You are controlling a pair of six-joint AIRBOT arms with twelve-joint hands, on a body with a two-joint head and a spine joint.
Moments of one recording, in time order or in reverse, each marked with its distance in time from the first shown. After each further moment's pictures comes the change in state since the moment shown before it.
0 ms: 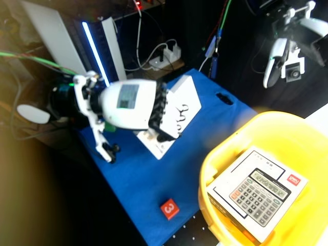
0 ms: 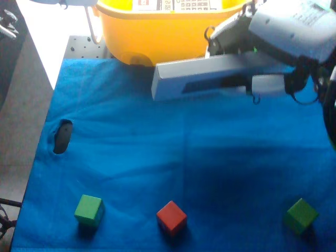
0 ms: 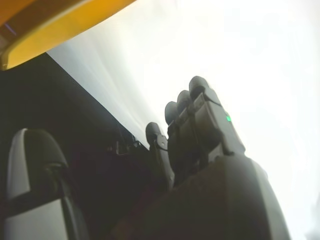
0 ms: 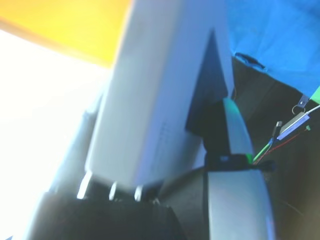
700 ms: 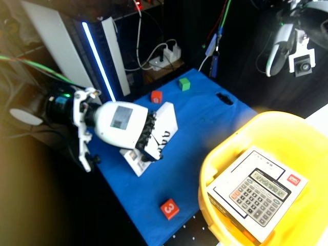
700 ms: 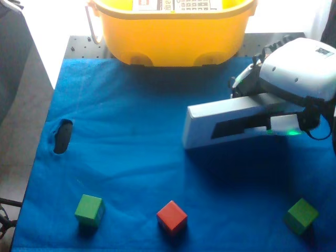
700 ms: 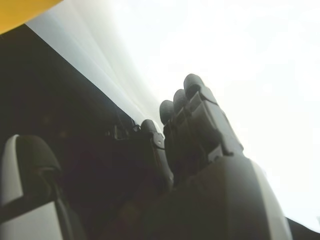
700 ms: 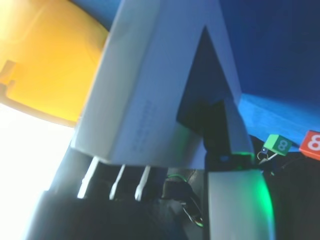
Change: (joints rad) left arm -0.106 0.002 -0.012 0.069 -0.015 0.000; right arm -0.129 0.023 -0.017 0.072 -0.109 -0.054
